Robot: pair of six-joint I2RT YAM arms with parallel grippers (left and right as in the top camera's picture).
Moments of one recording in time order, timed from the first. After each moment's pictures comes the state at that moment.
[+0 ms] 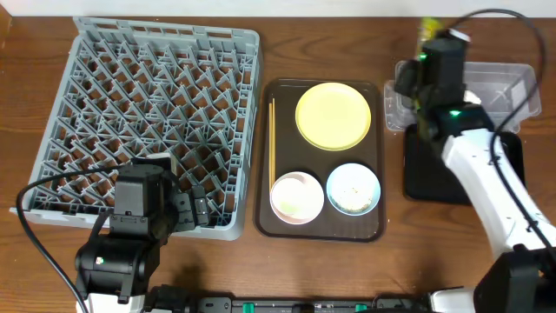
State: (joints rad) left arm -0.11 0.78 0.86 -1.05 -0.03 -0.23; right arm 0.17 1.57 1.23 -0.28 0.25 0.45
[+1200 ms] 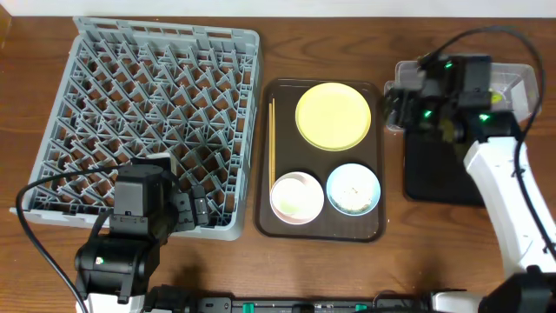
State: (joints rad) left arm -0.11 0.78 0.86 -1.05 -0.03 -0.23; right arm 0.08 1.50 1.23 -0.69 -0.33 0.18
